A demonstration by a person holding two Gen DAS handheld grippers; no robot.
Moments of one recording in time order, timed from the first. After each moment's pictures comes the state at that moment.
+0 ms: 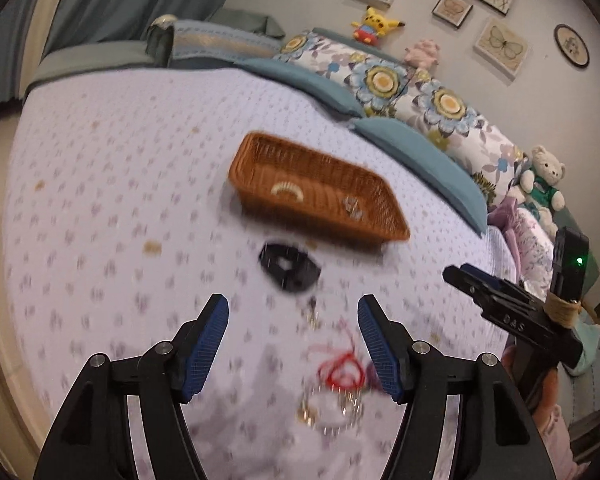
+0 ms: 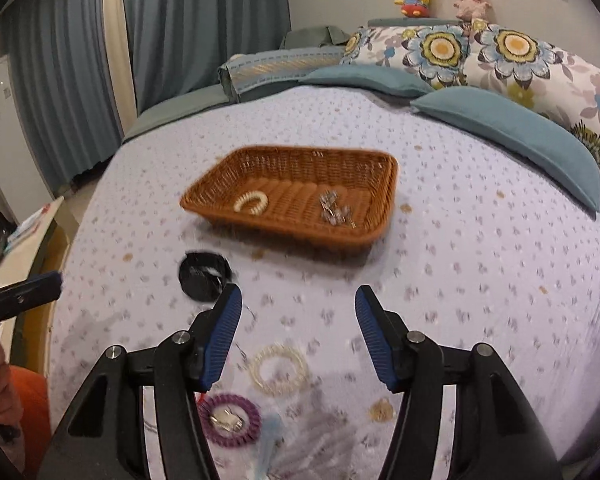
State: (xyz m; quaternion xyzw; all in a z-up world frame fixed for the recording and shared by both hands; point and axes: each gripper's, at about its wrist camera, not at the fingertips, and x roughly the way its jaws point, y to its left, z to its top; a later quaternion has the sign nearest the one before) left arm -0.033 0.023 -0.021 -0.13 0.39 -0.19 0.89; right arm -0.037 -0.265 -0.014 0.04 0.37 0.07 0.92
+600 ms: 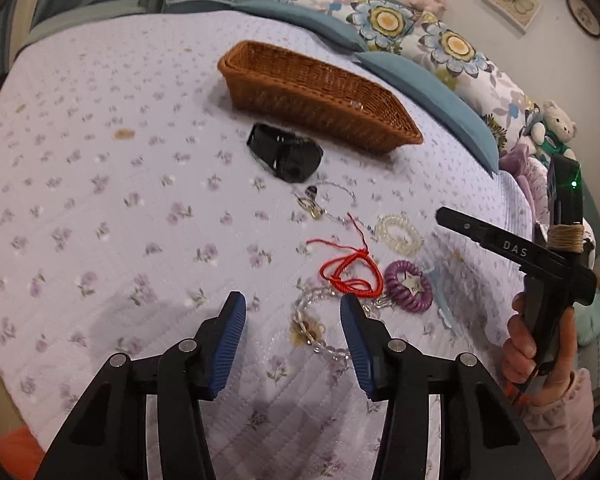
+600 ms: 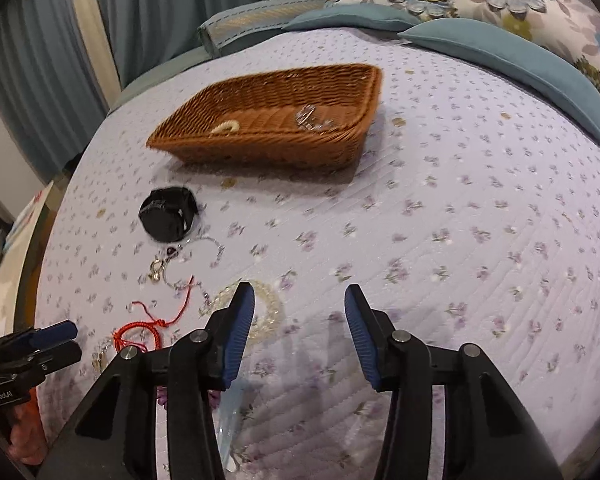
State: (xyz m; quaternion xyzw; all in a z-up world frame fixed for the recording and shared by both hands) left arm -0.056 -0.011 -0.097 -0.11 0.47 -0.21 0.85; right arm -0.032 -0.282 -0.079 0.07 0.45 0.07 0.88
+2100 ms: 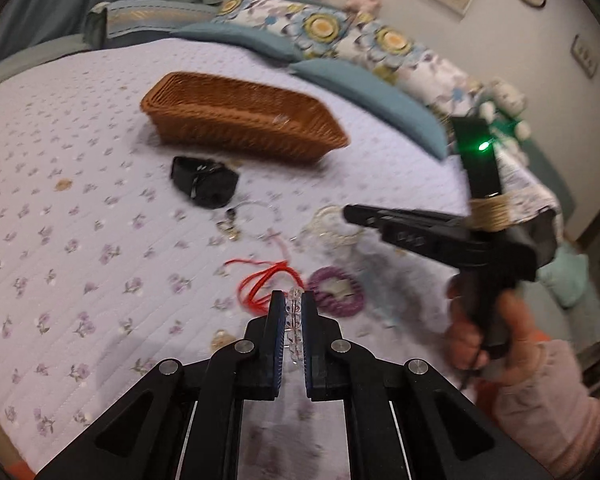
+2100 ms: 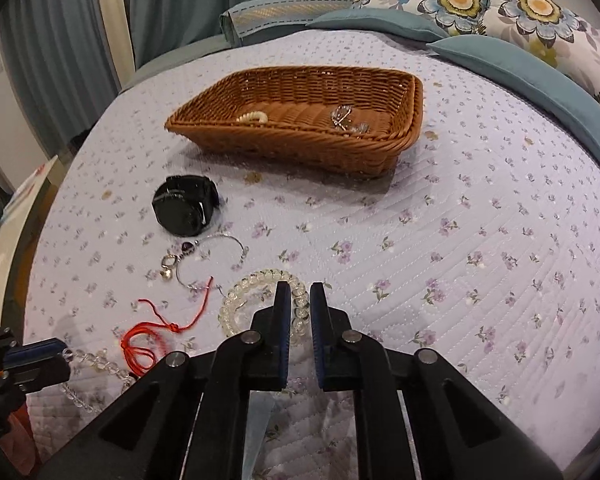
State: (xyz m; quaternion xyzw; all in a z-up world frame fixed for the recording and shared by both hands) left arm -0.074 -0.039 -0.071 -0.08 0.42 -0.30 0.86; right arm -0.022 -0.256 -0.079 0.03 0.45 0.09 0.89
